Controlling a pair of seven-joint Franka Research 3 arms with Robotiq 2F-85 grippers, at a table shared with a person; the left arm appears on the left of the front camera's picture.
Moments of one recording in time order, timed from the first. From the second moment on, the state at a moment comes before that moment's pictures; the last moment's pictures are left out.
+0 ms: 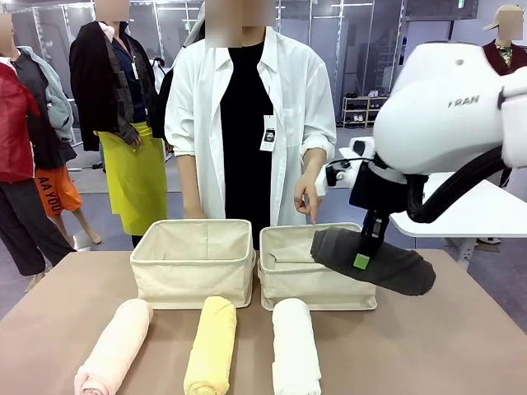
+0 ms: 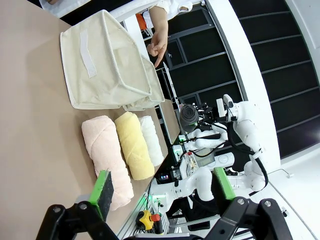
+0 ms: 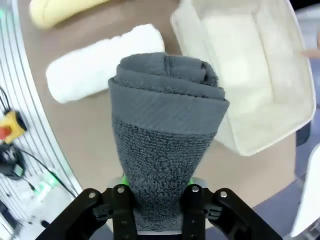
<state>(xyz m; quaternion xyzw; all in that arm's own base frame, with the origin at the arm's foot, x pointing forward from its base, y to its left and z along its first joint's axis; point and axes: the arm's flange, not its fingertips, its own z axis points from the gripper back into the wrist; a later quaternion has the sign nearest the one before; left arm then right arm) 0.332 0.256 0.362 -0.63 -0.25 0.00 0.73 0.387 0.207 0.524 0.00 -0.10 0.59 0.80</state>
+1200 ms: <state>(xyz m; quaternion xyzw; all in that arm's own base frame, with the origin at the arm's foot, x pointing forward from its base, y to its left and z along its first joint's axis) 0.332 0.256 0.361 -0.63 -0.25 0.00 0.73 0.474 0.268 0.541 -0.07 -0.09 0.65 0.75</state>
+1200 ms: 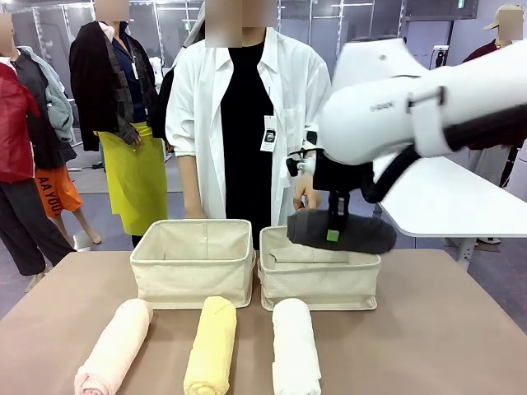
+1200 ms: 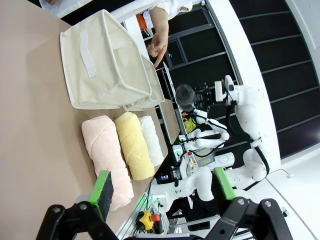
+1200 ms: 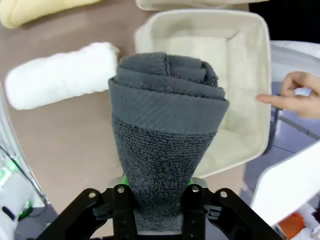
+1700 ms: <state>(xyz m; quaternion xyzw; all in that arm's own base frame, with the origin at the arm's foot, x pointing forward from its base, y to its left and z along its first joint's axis) 0.332 0.256 0.361 -0.63 -0.25 0.00 0.73 0.567 0.307 0.502 -0.08 -0.05 0.68 0.73</state>
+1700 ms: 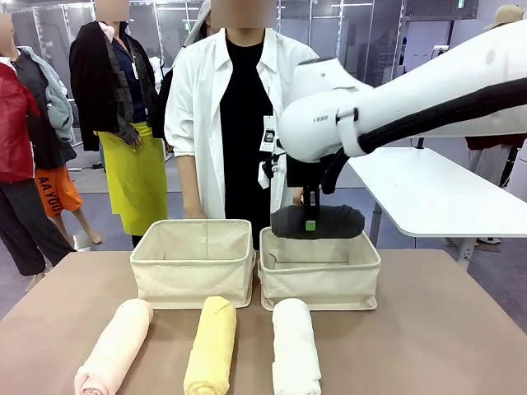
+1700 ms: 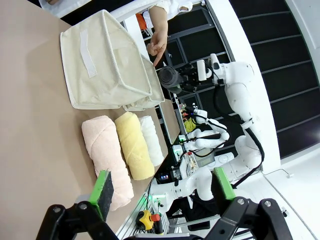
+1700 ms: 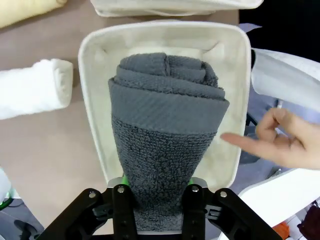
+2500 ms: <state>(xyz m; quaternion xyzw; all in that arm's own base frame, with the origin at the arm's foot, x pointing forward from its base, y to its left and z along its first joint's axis) 0.332 0.256 0.361 -0.63 -0.25 0.00 0.73 0.615 0.303 0.416 -0.08 -0.07 0.70 0.70</state>
